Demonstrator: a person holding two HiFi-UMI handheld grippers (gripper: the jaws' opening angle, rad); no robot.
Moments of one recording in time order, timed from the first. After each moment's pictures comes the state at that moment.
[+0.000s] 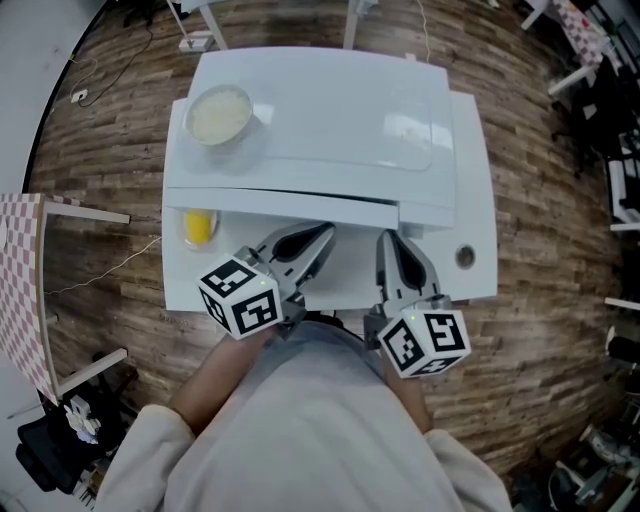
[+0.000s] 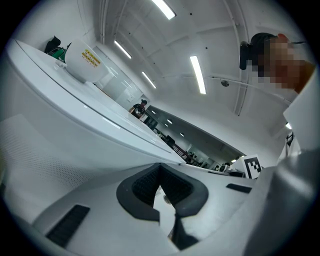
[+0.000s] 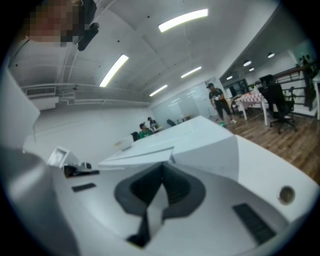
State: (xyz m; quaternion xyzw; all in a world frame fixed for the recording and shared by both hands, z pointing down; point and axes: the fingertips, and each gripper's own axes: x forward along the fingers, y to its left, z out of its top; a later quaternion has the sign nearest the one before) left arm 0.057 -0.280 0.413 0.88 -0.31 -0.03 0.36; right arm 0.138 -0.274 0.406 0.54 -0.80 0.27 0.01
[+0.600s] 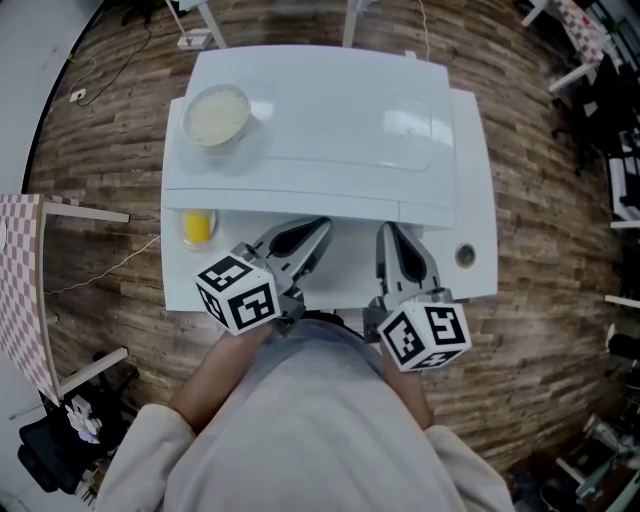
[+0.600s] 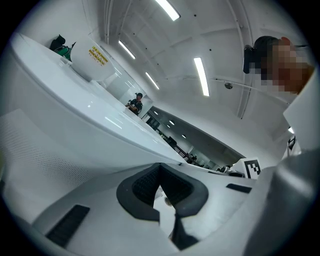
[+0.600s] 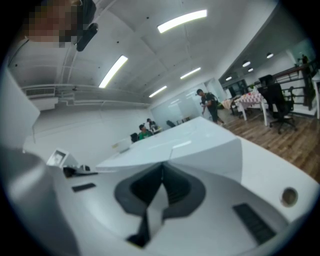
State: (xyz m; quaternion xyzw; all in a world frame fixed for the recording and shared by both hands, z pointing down) left arm 0.050 -0.288 0.419 0.87 -0.32 -0.04 0.37; right arm 0.137 -0.284 0.408 0.54 -0.80 0.27 0.00
